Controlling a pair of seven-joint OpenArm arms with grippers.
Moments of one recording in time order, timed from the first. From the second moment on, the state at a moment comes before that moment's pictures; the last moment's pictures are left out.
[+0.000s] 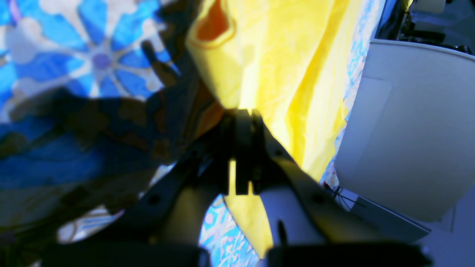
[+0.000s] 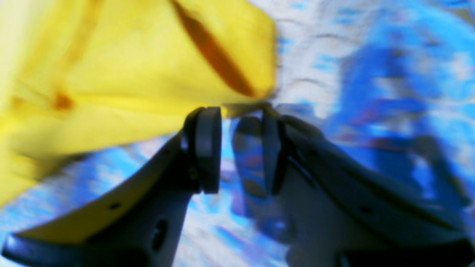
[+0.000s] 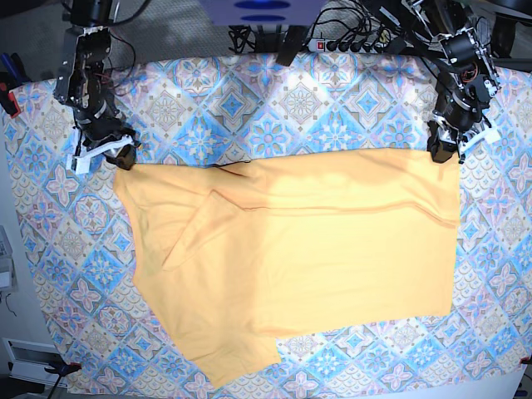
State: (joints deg) left arm 10.9 -10.2 -39.4 66.7 -74.7 -4.4 41.4; right arm -14.5 13.0 18.5 73.5 38.8 16.7 -25.0
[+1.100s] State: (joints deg) left arm 10.9 -10.4 -39.3 66.7 -74.6 -4.4 41.4; right arm -3.8 13.2 15.9 61.3 42.2 17.2 -24.4
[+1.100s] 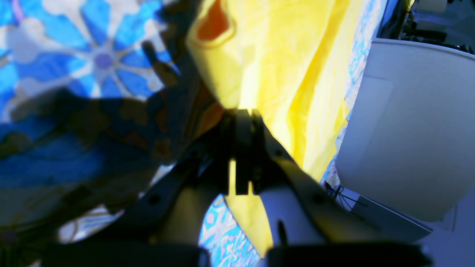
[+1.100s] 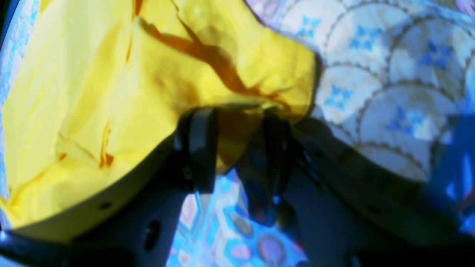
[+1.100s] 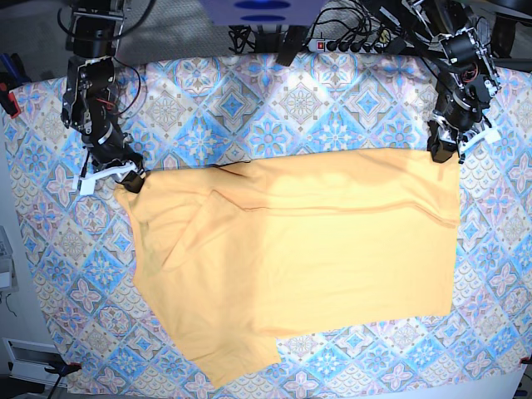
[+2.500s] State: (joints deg) left arm 18.5 -10.2 -39.3 68.5 -75.4 -4.8 47.2; right arm -19.0 13.9 31.5 72.8 41.4 25.6 -31.7
